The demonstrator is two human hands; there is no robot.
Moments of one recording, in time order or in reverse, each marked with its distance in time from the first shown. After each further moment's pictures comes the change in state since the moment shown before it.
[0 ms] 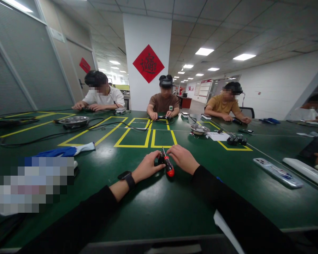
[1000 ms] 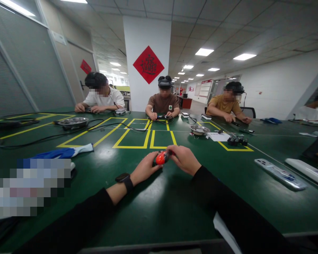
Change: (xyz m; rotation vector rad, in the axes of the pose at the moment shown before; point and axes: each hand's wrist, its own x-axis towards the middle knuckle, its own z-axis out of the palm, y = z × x) left_hand 0.000 -0.002 0.005 -0.051 0.022 0.011; right_hand 0.001 -0.014 -0.020 0.118 0.086 0.035
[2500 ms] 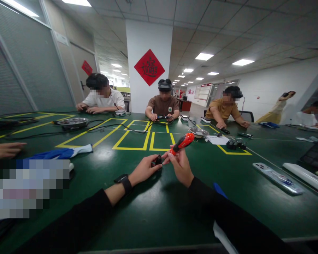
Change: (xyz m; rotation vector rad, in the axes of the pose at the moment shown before) left_hand 0.004 0.006 -0.005 -0.063 -0.077 -0.093; right_hand -0.006 -0.023 0.035 0.949 0.366 0.266
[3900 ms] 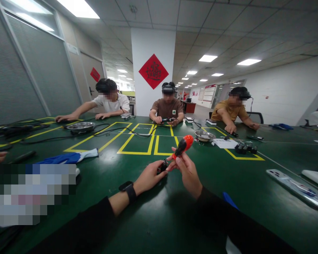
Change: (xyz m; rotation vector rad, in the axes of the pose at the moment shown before) left_hand -0.001 0.005 0.002 0.029 0.025 -0.012; right_hand 0.004 -0.015 0.006 0.228 -0.002 0.120
